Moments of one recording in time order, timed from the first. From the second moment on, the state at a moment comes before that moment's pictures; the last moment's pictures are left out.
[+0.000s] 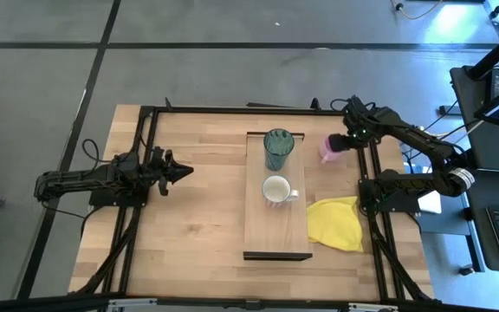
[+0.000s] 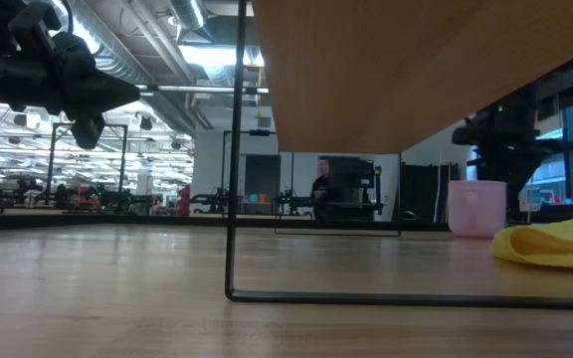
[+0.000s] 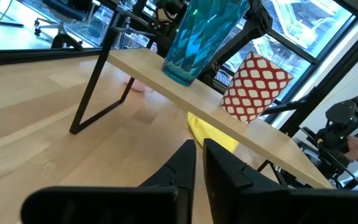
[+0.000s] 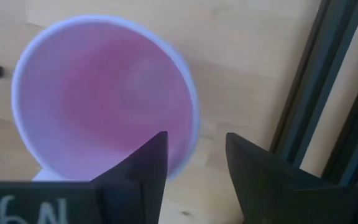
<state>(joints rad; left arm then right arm) 0.15 0.04 0.01 0.01 0.01 -0.54 -1.00 1.18 0.76 -0.98 -0.02 0.38</state>
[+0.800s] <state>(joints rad) 0.15 0.04 0.01 0.01 0.01 -0.54 -1.00 1.17 0.78 -0.94 0.10 0.23</state>
